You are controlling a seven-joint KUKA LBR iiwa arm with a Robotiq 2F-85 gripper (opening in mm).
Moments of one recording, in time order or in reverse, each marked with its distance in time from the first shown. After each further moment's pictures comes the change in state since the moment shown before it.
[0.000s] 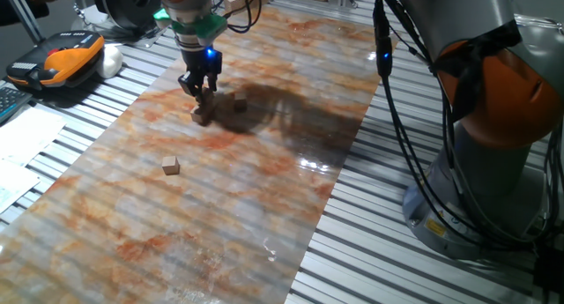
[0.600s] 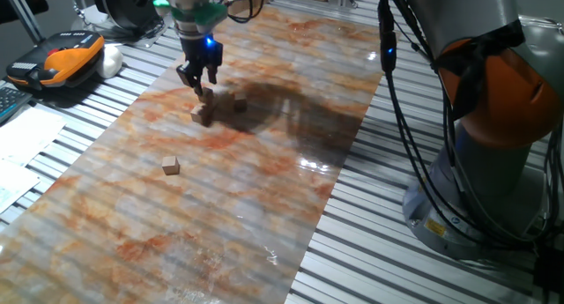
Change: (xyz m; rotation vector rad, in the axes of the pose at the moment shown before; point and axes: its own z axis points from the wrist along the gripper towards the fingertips) arm 0.003 0.012 -0.040 -0.048 0.044 0.018
